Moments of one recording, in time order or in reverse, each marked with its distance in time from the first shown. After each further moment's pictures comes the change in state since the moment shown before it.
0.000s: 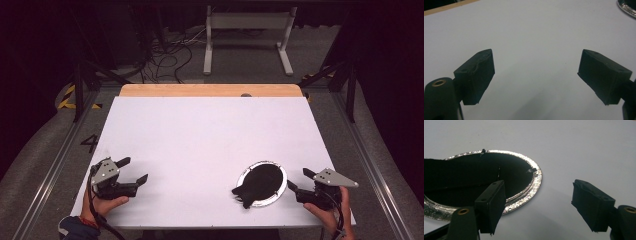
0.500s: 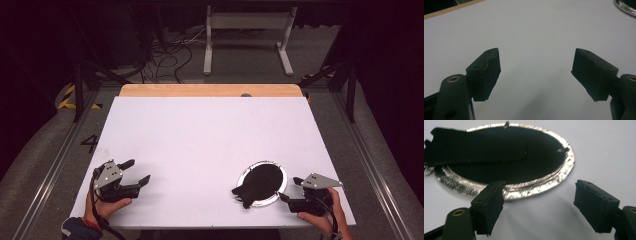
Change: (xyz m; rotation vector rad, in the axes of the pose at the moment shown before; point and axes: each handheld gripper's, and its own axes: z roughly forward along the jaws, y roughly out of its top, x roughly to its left) left arm -0.009 -0.002 0.000 -0.007 0.006 0.020; right arm 0.018 -0.007 0.010 0.142 0.112 -0.062
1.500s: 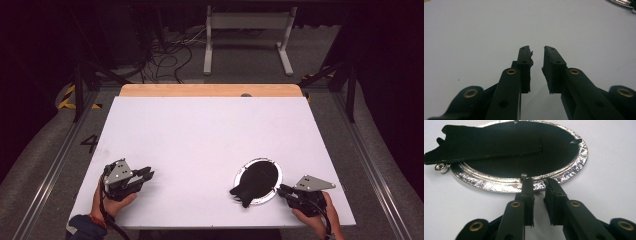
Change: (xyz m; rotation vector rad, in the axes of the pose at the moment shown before) left arm -0.007 0.008 0.015 0.076 -0.102 0.044; right arm 0.014 0.004 0.007 -0.004 0.030 -0.025
